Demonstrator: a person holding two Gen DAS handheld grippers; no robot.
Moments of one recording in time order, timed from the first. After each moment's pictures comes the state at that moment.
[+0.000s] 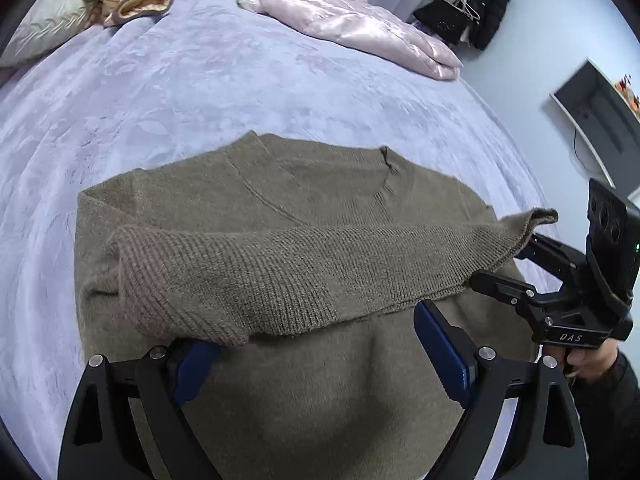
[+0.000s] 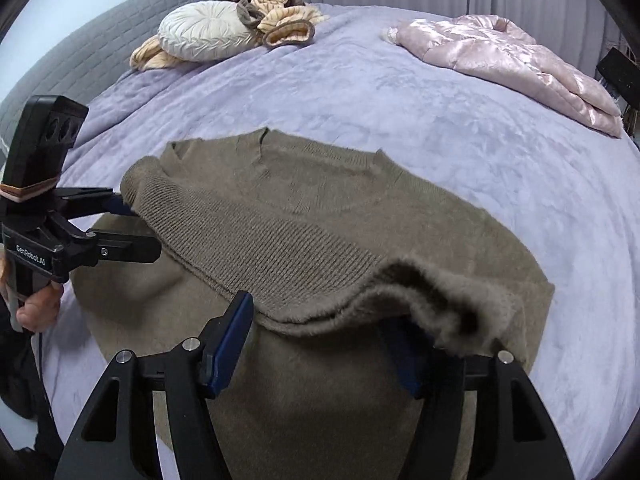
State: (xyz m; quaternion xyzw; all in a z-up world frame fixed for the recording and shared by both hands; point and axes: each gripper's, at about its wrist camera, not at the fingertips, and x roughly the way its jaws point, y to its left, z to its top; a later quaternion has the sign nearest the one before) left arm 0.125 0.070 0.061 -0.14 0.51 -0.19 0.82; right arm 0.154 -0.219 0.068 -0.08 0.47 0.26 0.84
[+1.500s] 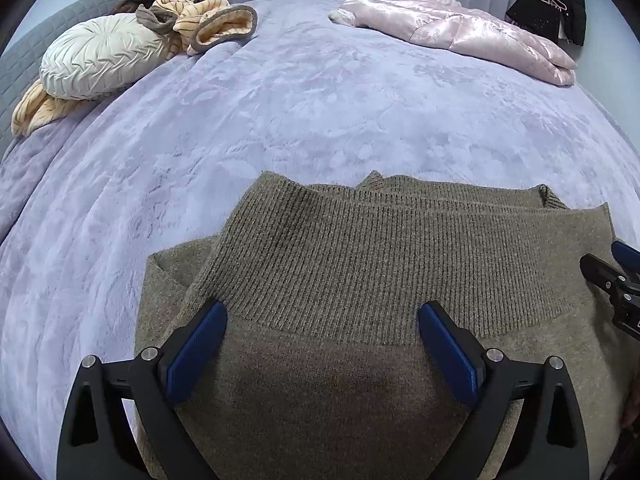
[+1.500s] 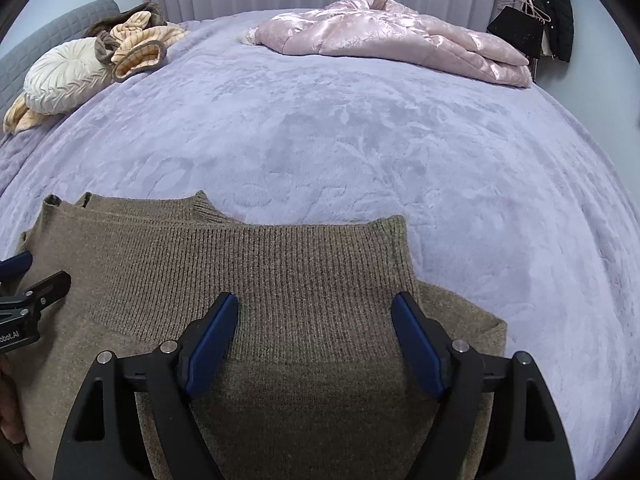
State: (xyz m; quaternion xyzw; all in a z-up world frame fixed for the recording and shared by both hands) left arm 0.177 0.057 0.026 -0.01 0.50 0.04 0.87; right arm 0.233 -0.237 0.024 -0.06 0.48 0.05 0.87
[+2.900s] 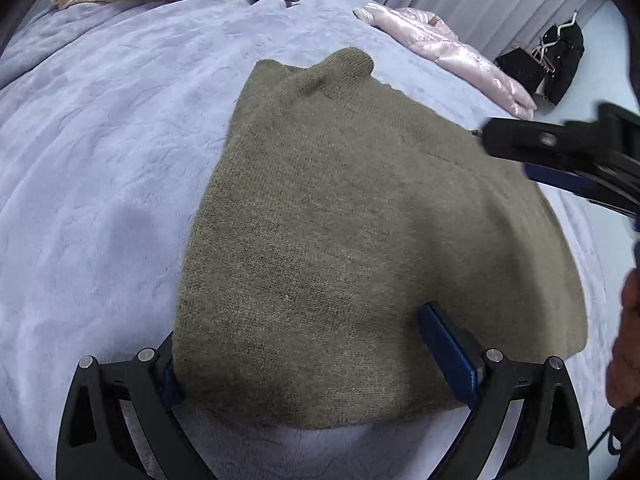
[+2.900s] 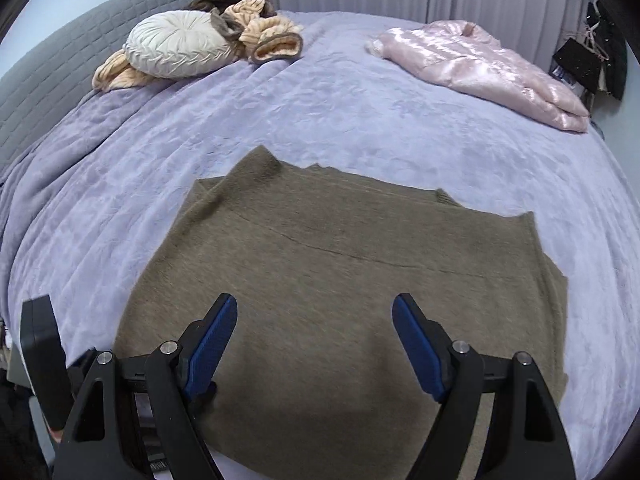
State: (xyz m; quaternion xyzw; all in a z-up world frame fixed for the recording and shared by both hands) left arm 0.014 0.105 0.009 -0.20 0.48 -0.04 0.85; right arm 0.124 -0.070 0.090 -0.08 0.51 0.19 0.84
